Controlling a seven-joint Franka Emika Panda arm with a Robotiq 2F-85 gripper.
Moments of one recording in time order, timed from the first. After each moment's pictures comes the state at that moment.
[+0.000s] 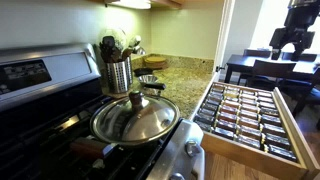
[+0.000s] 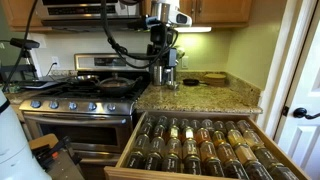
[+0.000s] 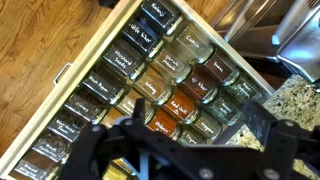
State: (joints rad) arm -0.12 -0.28 -0.19 -2.39 0.04 2.03 -0.02
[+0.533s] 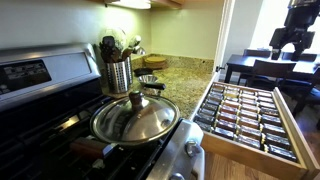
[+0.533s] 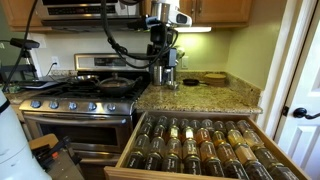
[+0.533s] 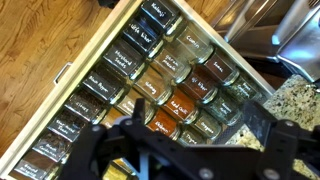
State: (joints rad) arm -0.12 -0.28 -0.19 -2.39 0.04 2.03 -0.02
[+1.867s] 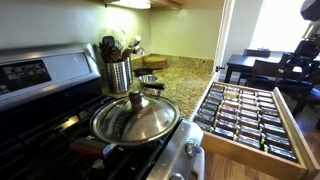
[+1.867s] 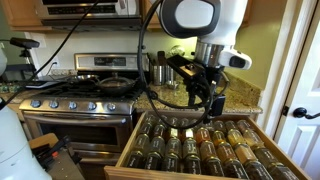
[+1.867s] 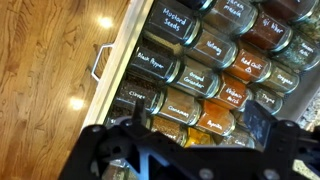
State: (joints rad) arm -0.28 0.07 -0.36 -2.32 0.26 2.35 -0.27
